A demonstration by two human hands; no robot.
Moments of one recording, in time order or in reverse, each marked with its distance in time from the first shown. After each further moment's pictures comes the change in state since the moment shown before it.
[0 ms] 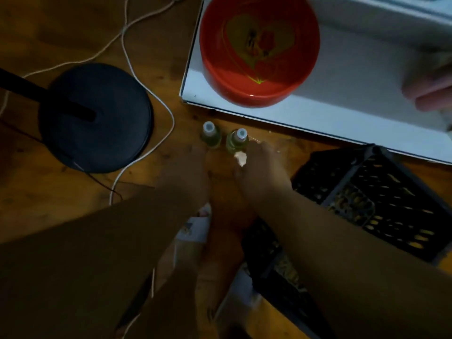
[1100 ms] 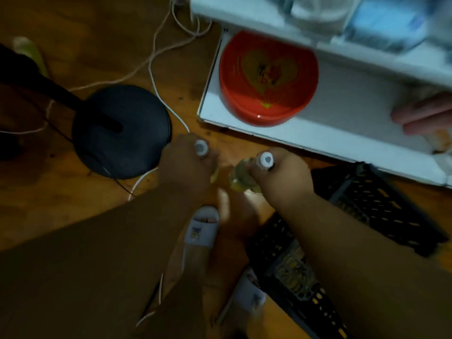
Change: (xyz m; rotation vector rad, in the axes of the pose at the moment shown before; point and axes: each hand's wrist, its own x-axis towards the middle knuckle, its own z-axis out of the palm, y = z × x) left_hand -0.035 -0.008 -0.066 -0.415 0.343 0.012; right_hand -0.046 -0.026 -0.053 0.247 0.099 -0.035
